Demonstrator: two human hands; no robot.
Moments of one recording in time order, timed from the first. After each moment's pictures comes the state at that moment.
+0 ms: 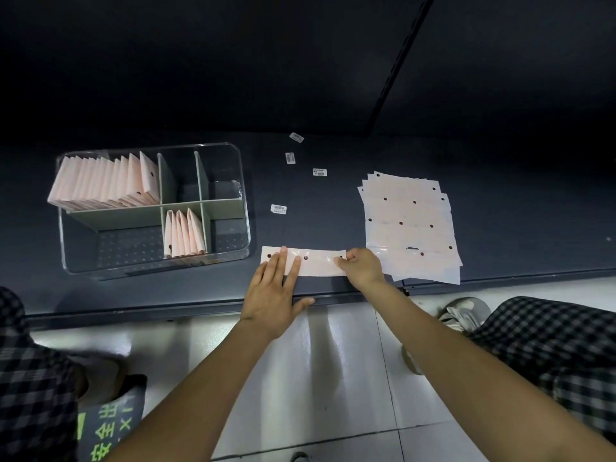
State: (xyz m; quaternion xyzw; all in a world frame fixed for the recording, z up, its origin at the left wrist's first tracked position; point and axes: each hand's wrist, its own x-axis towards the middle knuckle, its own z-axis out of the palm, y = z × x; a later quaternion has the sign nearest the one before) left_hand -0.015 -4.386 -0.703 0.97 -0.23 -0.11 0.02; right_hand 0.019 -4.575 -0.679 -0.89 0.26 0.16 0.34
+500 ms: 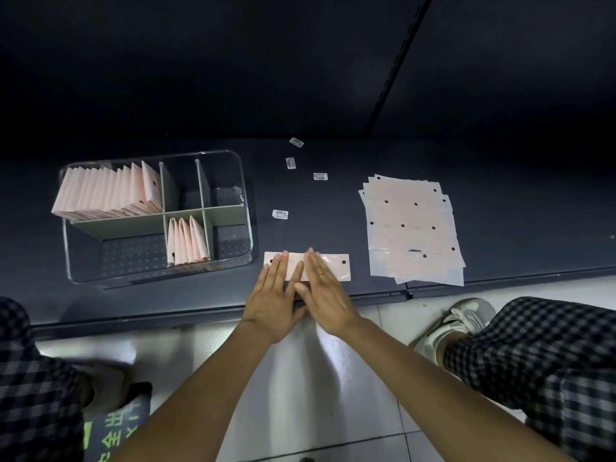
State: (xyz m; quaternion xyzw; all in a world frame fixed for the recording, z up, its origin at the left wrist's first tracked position) left_hand -0.011 -4.381 -0.704 0.96 -0.24 -0.15 0.05; right_hand -0.020 -4.519 -0.691 -0.95 -0.04 0.14 0.29
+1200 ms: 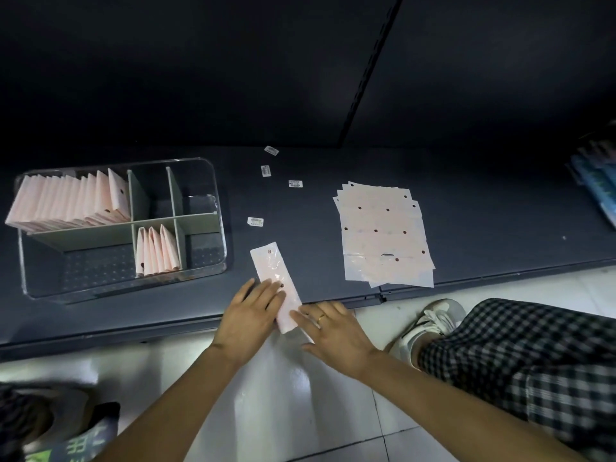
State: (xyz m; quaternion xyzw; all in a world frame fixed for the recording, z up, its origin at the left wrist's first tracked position) left_hand -0.021 -4.374 -0.699 0.92 -0.37 0.05 0.08; right_hand -0.078 -4.569 -0.680 -0.96 -0.28 0.01 0.00
